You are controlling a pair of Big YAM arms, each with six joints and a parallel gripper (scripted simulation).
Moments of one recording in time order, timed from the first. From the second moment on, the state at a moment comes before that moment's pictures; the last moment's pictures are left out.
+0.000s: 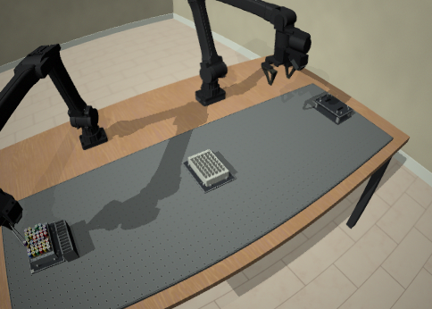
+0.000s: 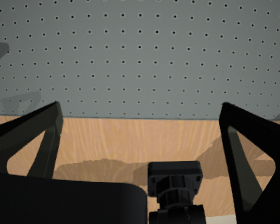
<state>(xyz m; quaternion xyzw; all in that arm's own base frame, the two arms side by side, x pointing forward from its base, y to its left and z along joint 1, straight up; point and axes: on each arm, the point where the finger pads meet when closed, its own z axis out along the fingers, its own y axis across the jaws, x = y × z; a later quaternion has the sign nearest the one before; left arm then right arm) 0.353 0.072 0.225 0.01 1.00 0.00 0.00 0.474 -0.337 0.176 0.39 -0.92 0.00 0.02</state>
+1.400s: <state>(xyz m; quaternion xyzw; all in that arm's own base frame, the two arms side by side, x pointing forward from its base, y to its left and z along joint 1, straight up) 0.353 0.072 0.225 0.01 1.00 0.00 0.00 0.473 -0.336 0.208 0.39 -0.92 0.00 0.03</state>
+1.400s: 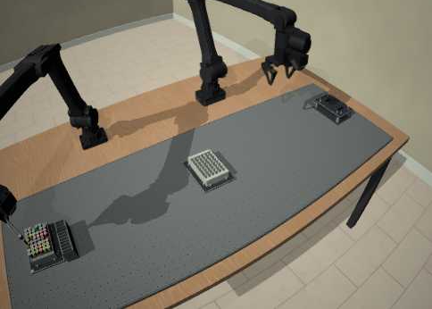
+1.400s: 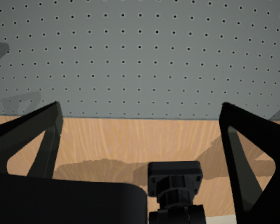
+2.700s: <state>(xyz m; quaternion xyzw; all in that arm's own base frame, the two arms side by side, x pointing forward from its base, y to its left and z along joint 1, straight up) 0.353 0.072 0.225 0.01 1.00 0.00 0.00 0.469 -0.330 0.204 0.39 -0.92 0.00 0.03</state>
